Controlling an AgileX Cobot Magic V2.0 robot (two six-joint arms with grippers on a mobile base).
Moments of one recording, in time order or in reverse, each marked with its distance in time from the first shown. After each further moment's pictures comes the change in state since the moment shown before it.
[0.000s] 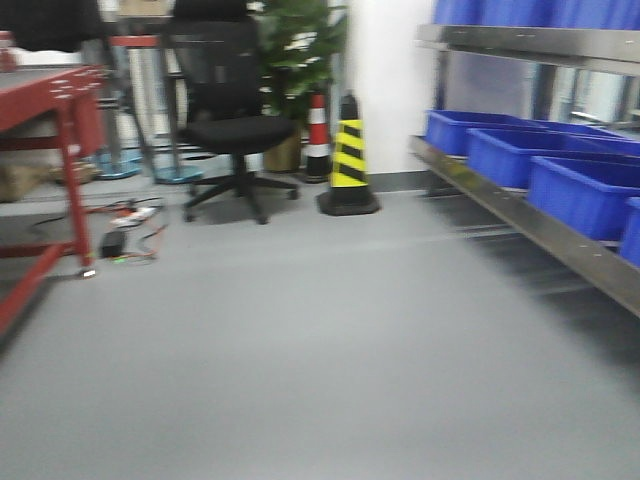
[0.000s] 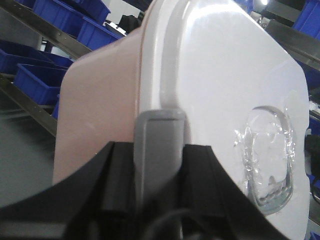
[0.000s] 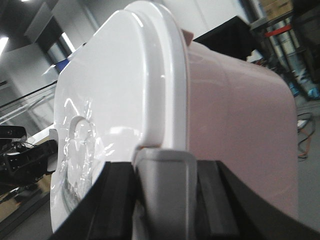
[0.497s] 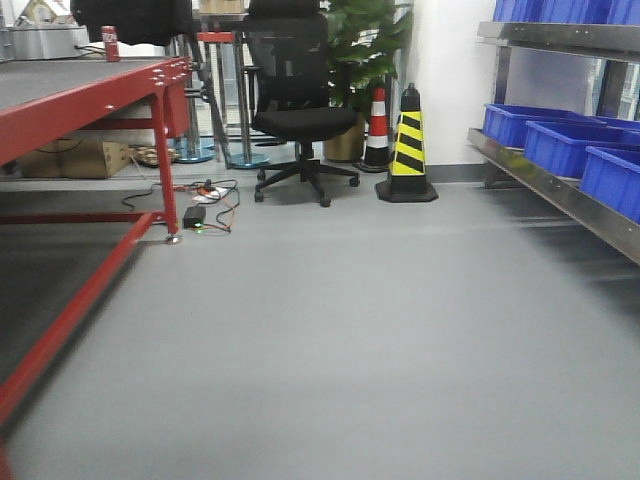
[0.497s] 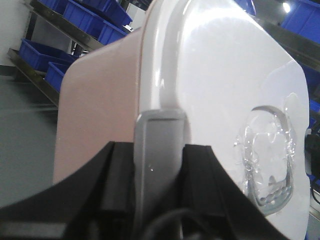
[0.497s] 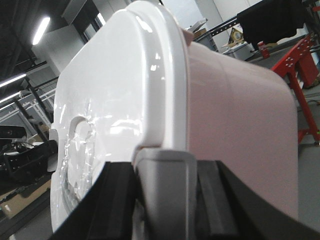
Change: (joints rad) left arm 0.000 0.000 0.000 0.000 0.000 0.000; right arm 0.000 0.000 0.000 0.001 0.000 0.000
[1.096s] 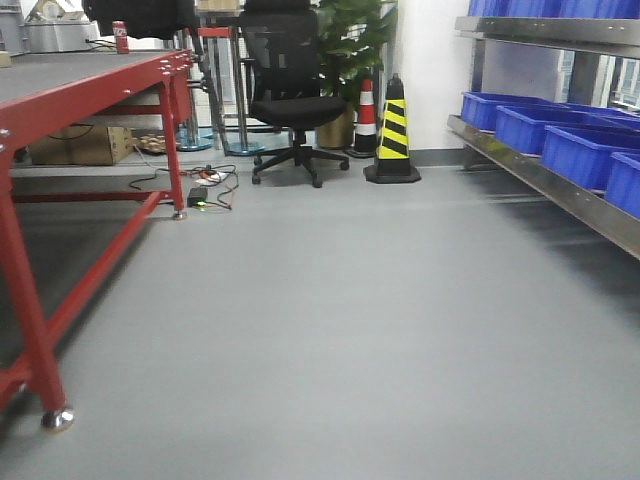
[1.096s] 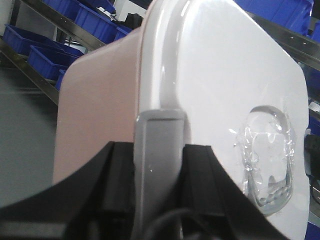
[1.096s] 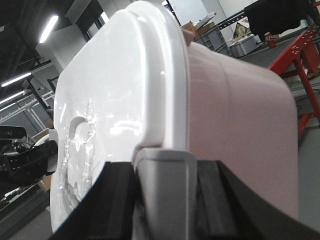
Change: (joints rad) left arm 0.000 0.000 0.000 -0.002 0.000 0.000; right arm 0.000 0.000 0.000 0.000 0.000 0.000
